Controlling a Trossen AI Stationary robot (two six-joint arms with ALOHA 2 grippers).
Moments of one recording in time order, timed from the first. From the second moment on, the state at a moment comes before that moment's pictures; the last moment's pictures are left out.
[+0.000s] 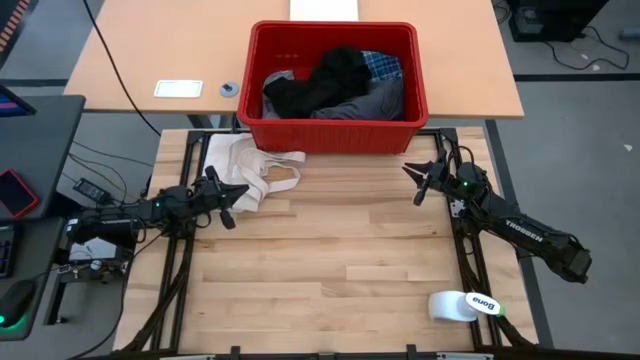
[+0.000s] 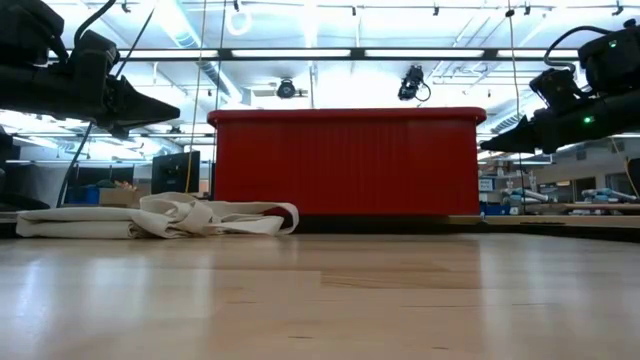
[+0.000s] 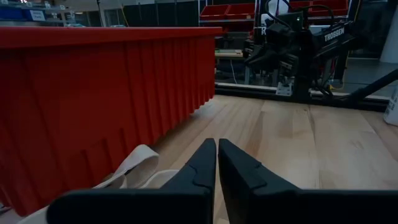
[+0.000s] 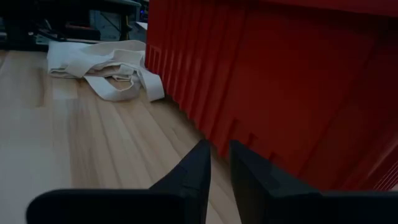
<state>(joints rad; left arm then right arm) 0.10 0.06 0.01 0.06 -0.32 0.01 -0.75 0.27 0.01 0.13 -0.17 -0.23</state>
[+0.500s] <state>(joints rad) 0.10 0.06 0.01 0.31 -0.32 -0.21 -0.75 0.27 0.01 0.13 -0.17 -0.23</state>
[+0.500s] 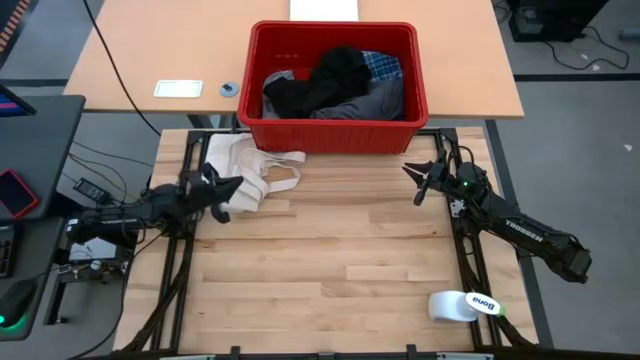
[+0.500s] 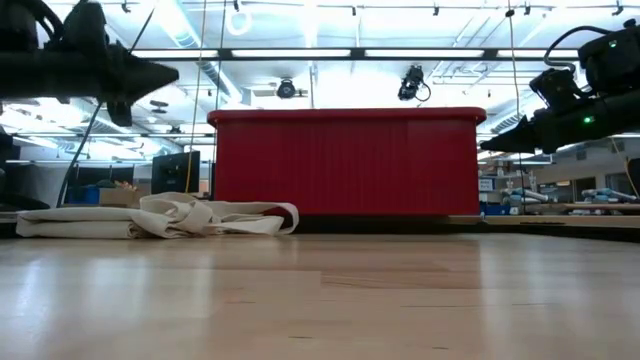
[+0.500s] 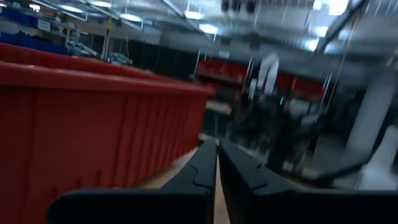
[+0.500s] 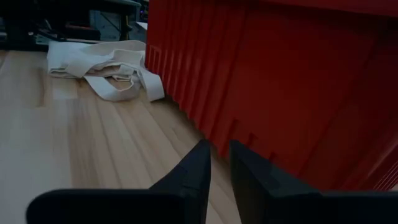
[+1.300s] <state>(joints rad) 0.10 0.06 0.01 0.61 -0.48 -0.80 -0.75 0.27 0.01 0.17 -0.18 -0.23</state>
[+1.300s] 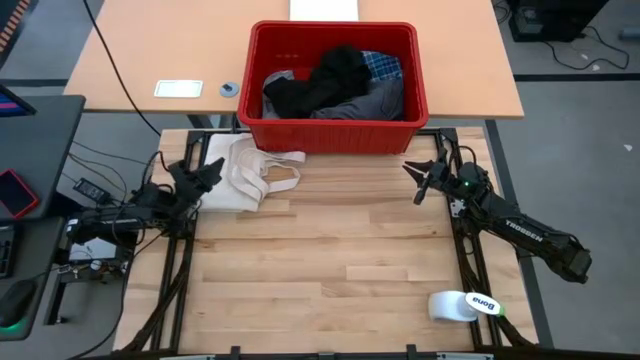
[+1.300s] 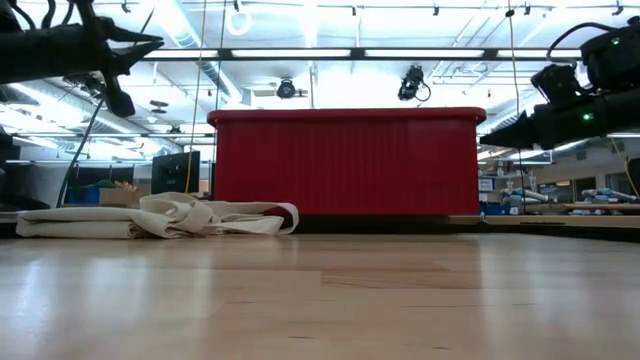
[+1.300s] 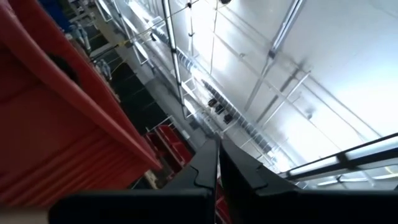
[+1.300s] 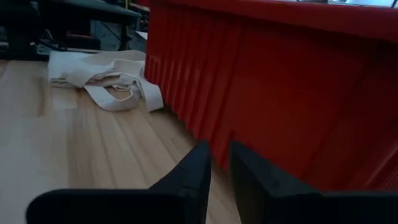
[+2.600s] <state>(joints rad) 0.31 0.94 0.91 0.28 -0.59 -0.62 -0.79 0.88 0.91 0.34 -0.10 0.86</state>
